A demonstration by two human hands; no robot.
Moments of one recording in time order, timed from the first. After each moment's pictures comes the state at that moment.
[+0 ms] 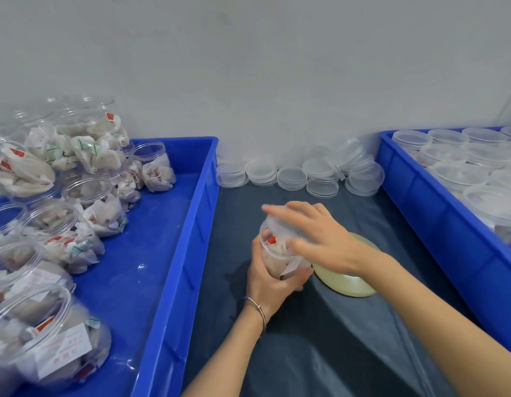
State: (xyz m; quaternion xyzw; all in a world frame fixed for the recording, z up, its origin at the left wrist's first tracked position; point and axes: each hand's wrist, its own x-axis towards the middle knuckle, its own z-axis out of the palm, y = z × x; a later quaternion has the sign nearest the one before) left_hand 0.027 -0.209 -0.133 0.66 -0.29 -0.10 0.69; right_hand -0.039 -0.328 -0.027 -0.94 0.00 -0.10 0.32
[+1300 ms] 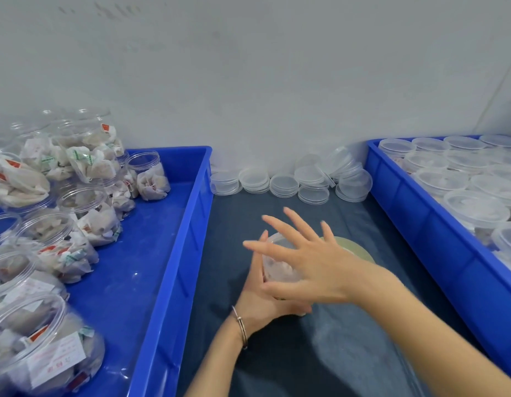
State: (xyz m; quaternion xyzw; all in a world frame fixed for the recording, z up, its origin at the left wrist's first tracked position) left_hand 0.011 -0.197 -0.104 0.63 -0.38 -0.24 0.64; right_hand -0.064 -0.297 -0.018 -1.00 0.02 -0.01 0.09
